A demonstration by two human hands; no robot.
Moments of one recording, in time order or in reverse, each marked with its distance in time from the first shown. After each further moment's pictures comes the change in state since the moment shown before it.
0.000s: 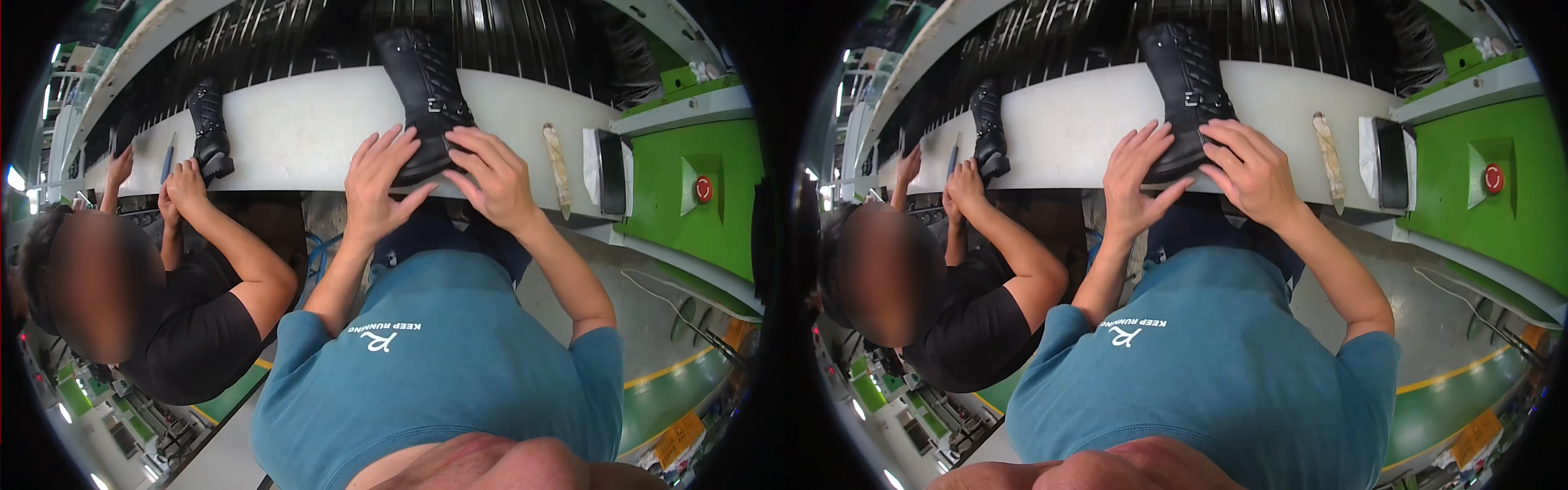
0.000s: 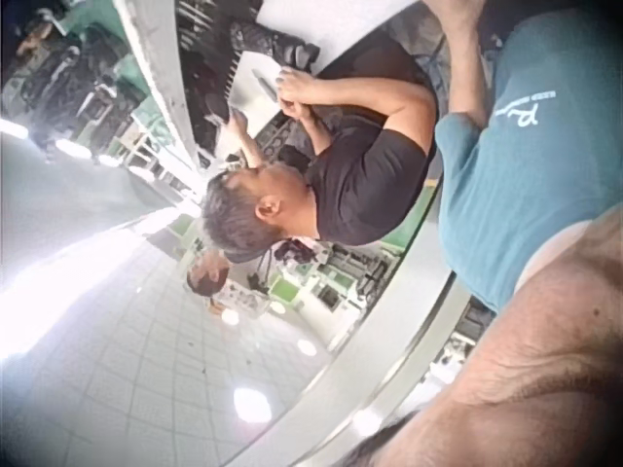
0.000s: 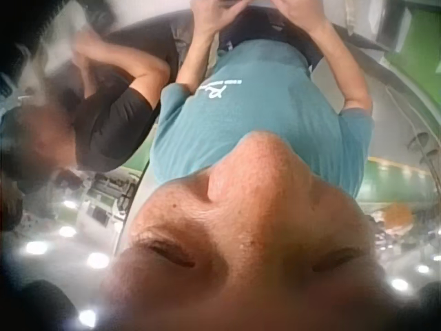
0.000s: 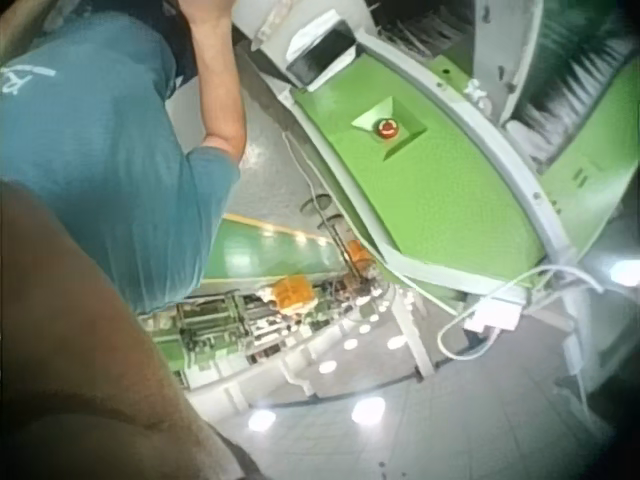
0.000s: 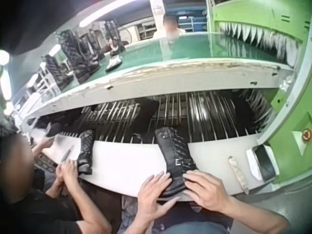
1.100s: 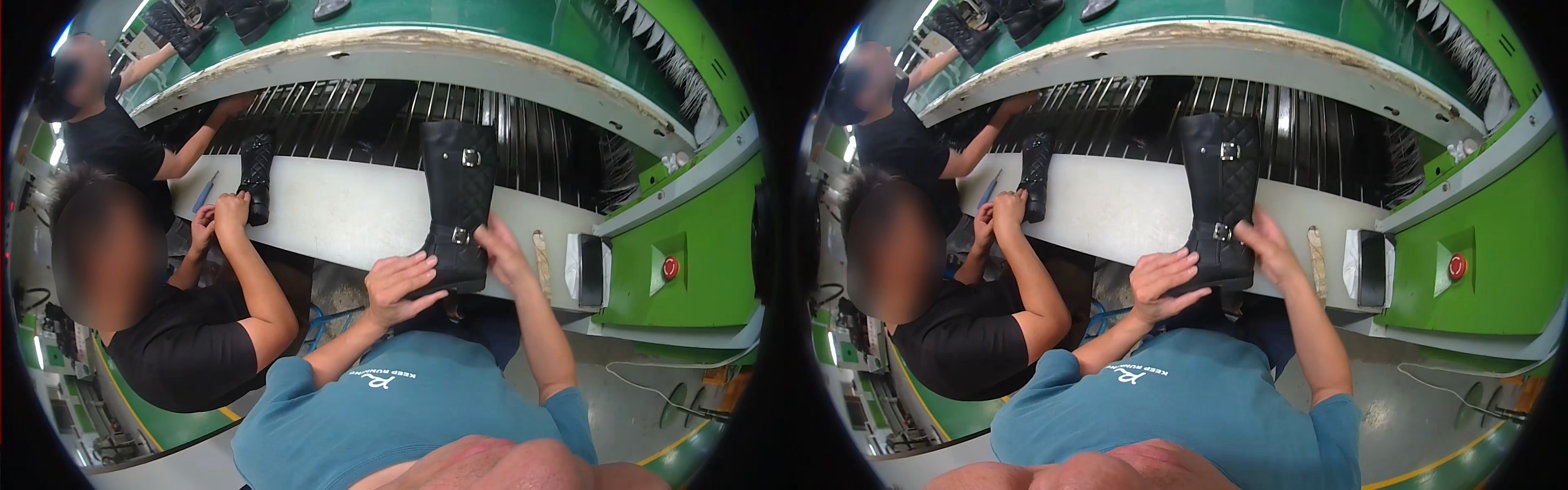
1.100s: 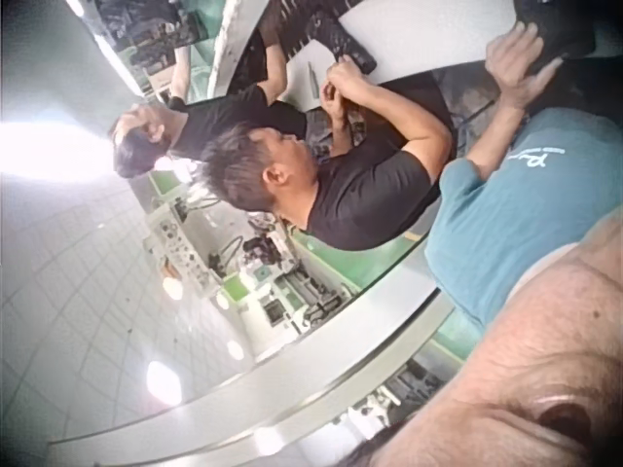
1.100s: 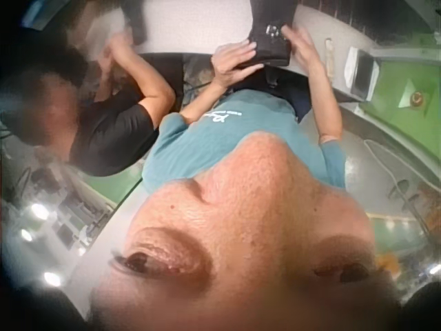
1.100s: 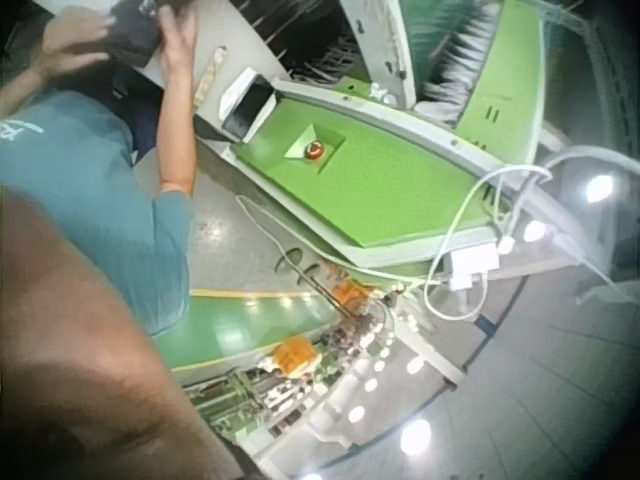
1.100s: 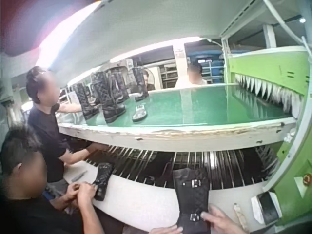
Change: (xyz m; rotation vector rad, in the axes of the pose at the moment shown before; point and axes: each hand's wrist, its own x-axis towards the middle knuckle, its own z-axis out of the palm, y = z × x) left_hand -0.025 0.013 0.012 -0.011 0.291 0.238; right_hand 0.007 0.049 0.008 1.464 0.075 0.976
